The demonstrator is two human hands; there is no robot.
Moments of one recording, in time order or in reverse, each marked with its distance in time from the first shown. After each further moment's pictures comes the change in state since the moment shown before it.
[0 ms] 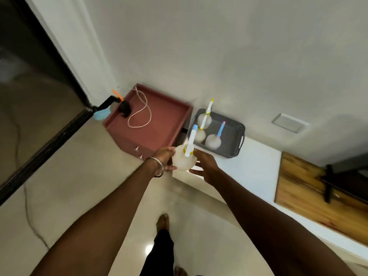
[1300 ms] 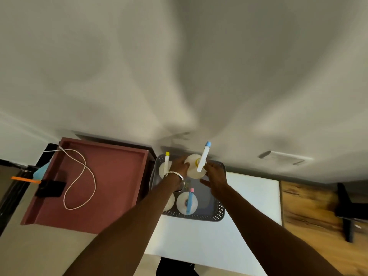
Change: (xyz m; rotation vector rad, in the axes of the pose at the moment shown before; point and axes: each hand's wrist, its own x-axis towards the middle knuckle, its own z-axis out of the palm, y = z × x) left_hand 0.362 0.154 0.248 0.468 -0.056 -0.011; right_hand 0.307 -0.178 -0.185 0.248 0.374 0.045
